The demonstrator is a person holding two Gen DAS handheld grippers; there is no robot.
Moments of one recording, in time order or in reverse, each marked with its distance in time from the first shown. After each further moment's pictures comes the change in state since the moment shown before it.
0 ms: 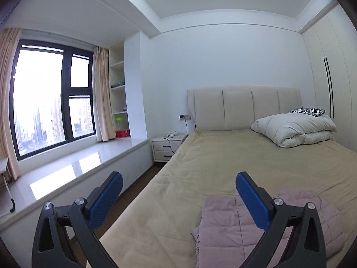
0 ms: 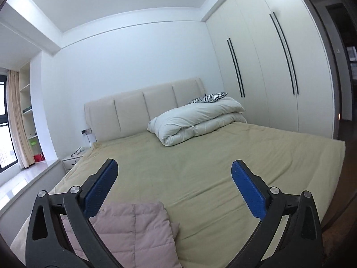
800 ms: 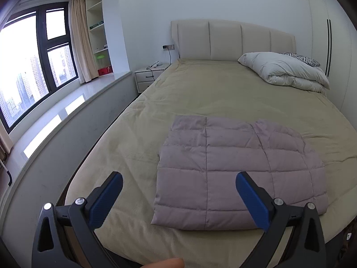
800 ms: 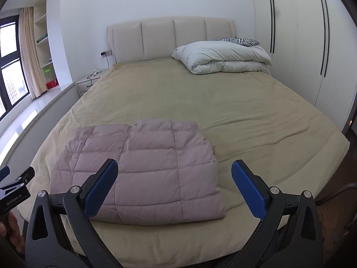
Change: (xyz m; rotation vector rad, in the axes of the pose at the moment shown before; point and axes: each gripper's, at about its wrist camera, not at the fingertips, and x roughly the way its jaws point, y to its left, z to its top) left arm 0.028 -0.096 -0.078 0.027 0.501 -0.078; right arm 0.000 0.147 -0.089 -0.207 0.473 0.077
